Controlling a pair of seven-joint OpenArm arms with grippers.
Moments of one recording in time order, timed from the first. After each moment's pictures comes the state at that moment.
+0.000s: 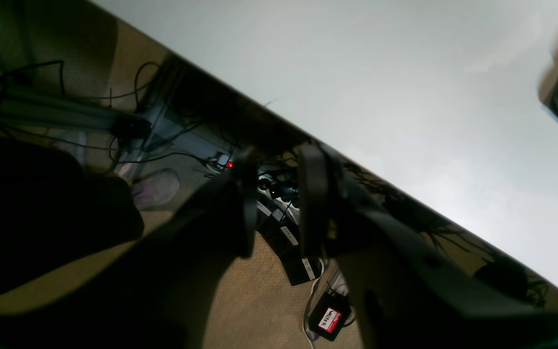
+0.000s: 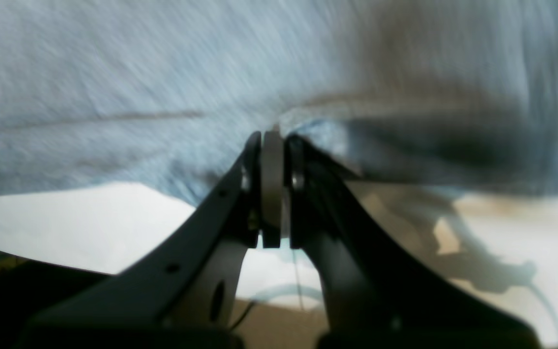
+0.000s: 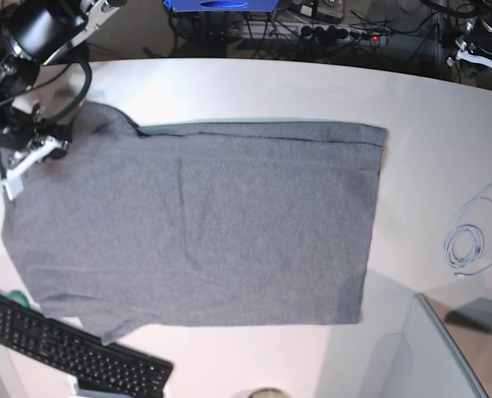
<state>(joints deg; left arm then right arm) 19.2 -4.2 -69.0 85.7 -15.0 -41.0 45.3 3.1 -4.4 51.6 85.4 17.5 40.3 -76.9</state>
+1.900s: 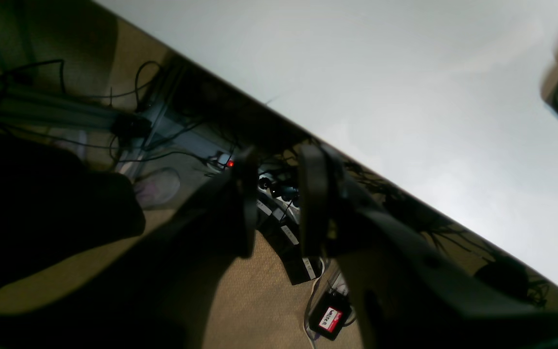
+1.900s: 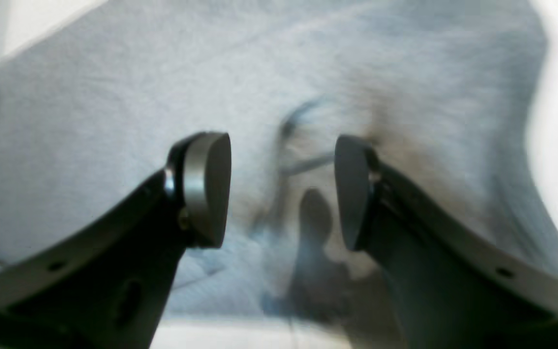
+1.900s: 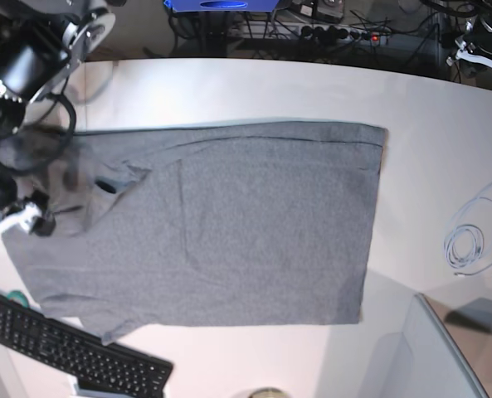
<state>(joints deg) 19.2 -4.1 -69.0 85.7 -14.7 -41.0 45.1 8.3 -0.3 45.6 85.9 18.2 32.5 -65.5</state>
